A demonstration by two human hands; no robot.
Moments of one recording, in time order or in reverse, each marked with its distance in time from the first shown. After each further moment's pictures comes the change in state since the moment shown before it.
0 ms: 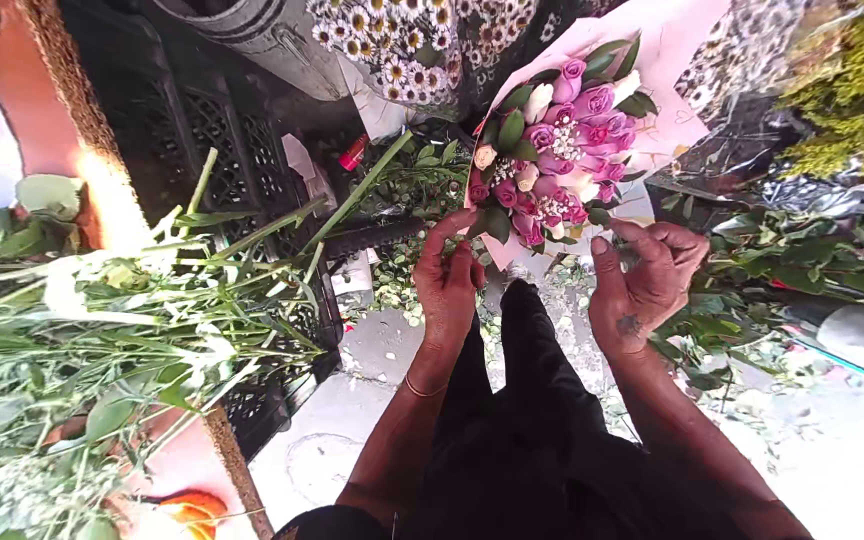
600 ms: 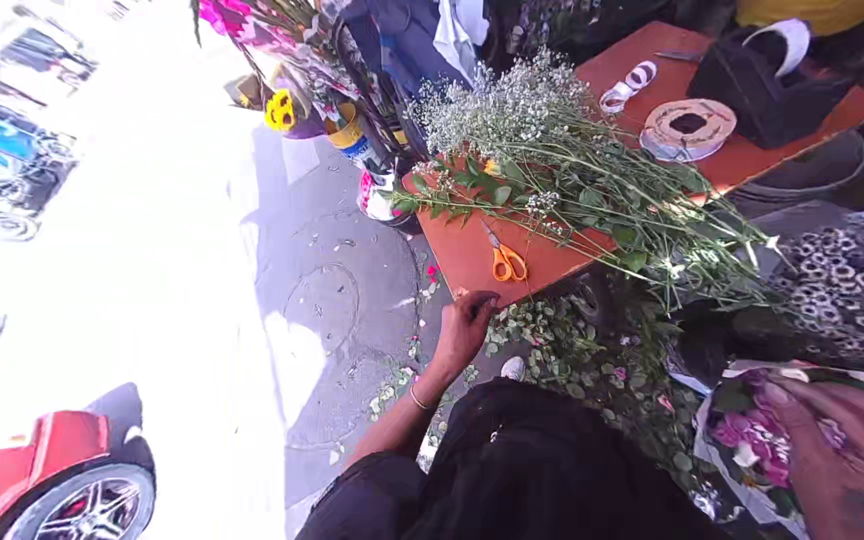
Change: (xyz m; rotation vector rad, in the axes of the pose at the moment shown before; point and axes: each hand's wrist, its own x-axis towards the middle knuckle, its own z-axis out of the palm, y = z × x) left_hand -0.319 0.117 -0.233 0.445 0.837 0.063; right_hand 0.025 -0.199 0.007 0.301 -0.888 -0.624
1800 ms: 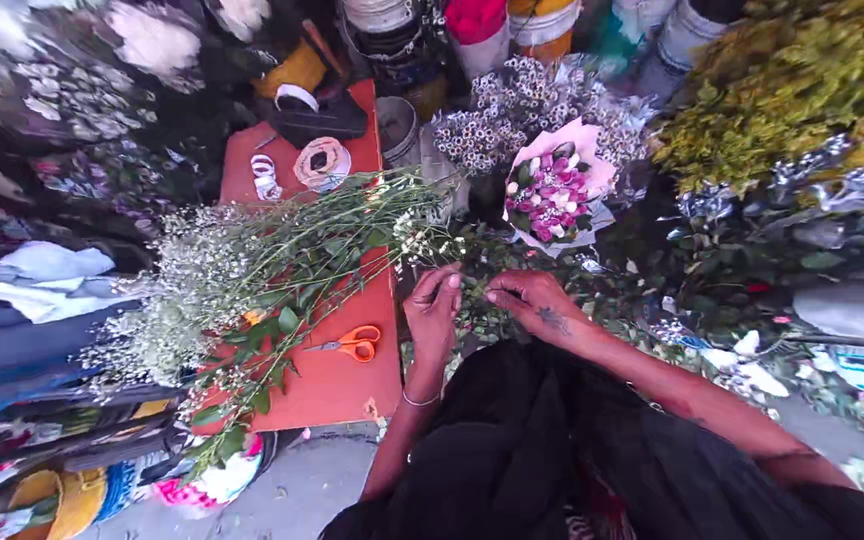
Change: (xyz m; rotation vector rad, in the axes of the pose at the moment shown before) left_hand 0.041 0.041 0.117 -0.794 -0.822 0.286; right_hand -0.052 -0.151 0.089 0.001 0.067 0.542
